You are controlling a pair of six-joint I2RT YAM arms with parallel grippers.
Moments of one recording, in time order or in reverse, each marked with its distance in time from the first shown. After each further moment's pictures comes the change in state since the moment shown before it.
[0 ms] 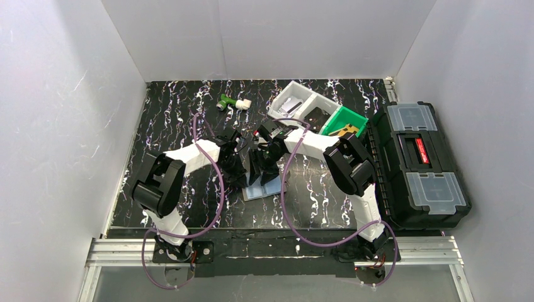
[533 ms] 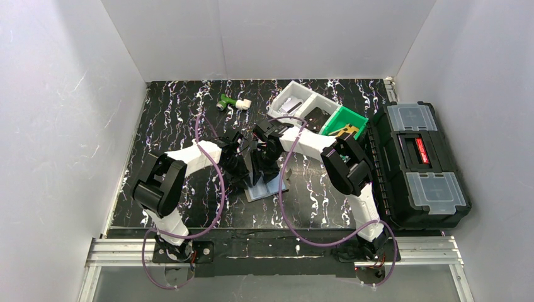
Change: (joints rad) left arm -0.024 0.002 -0.011 0.038 0.040 -0.015; right arm 0.023 0.030 0.088 -0.145 0.133 0.029
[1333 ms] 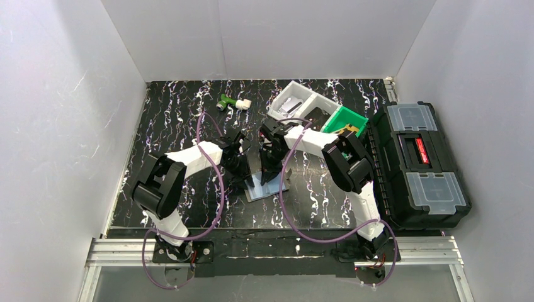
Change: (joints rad) left arm -0.014 -0.010 0.002 0.010 0.005 0.070; right arm -0.048 0.014 -0.031 -0.005 -0.037 -0.003
